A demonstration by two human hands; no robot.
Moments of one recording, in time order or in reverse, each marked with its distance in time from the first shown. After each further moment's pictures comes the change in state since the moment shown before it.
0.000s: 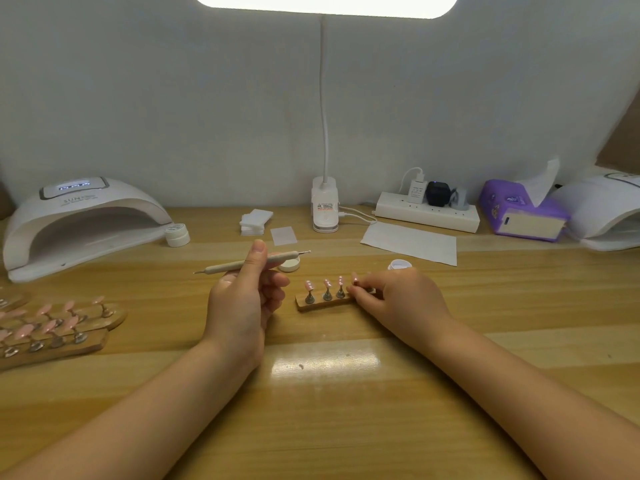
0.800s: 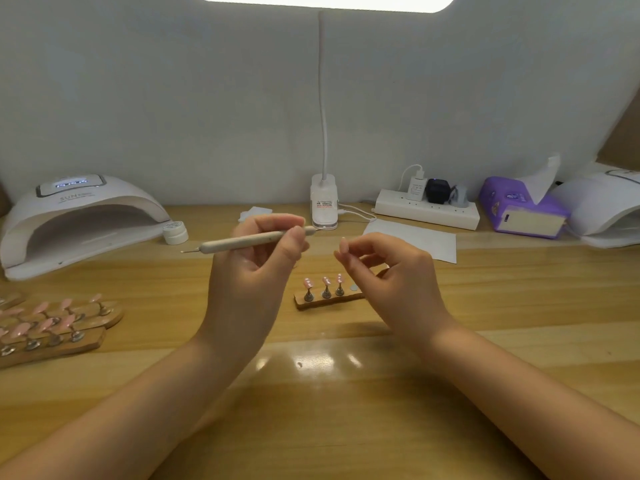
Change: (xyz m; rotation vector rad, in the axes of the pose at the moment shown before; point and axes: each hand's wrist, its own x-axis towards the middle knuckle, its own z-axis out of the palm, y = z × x) left_hand -0.026 0.027 0.020 0.305 -0.239 0.515; right_hand -0.003 -0.036 -0.017 0.542 0.363 -0.151
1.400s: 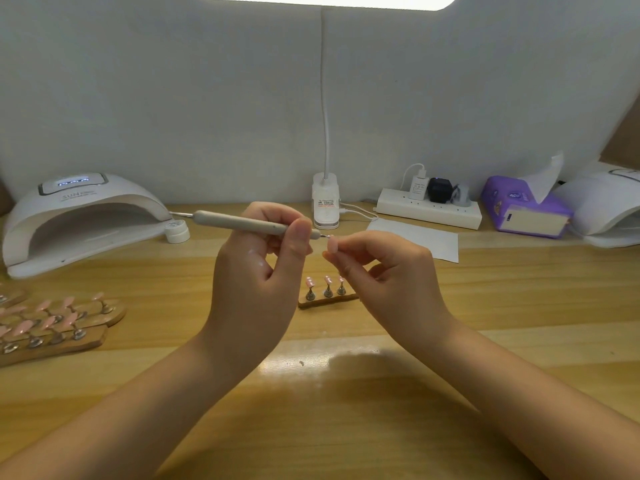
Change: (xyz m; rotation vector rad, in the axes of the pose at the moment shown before) left_hand -0.004 0.014 0.005 0.268 -0.006 0.299; right_hand 0.001 -0.018 0.002 0.017 0.035 -0.136
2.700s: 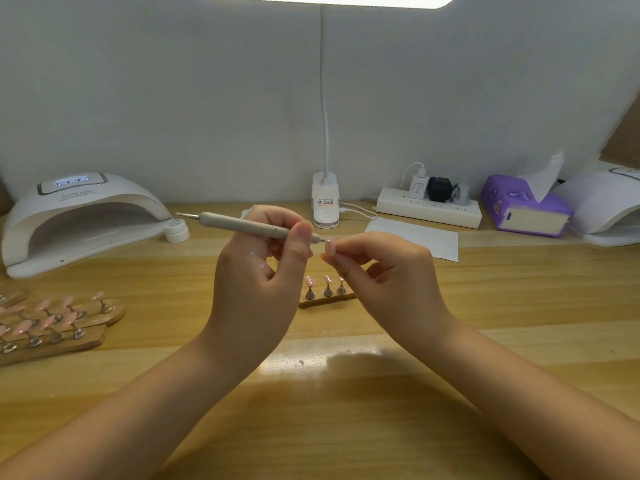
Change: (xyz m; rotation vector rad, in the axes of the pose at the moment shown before) left_hand -0.002 0.000 0.002 0.020 0.004 -0.041; right_hand 0.000 0.000 0.000 -0.015 0.007 -0.063
